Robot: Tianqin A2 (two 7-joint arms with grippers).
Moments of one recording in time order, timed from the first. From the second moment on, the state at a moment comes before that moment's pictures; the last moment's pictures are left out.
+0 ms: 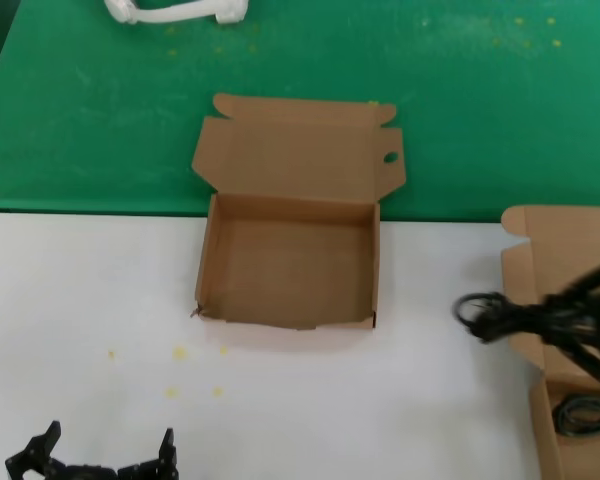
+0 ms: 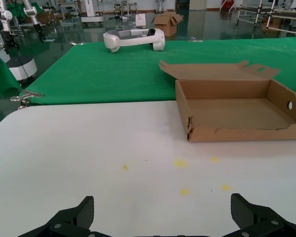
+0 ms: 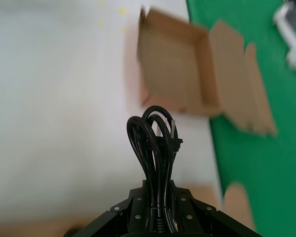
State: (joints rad) left arm 0.00 -0.30 1.60 -1.60 -1.80 0.00 0.00; right arm 0.88 0.83 -1.98 1.56 1.17 -1.09 0.18
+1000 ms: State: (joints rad) left arm 0.00 -0.30 1.60 -1.60 -1.80 0.00 0.00; right arm 1.18 0.22 -2.18 1.00 1.22 -0.86 -0.30
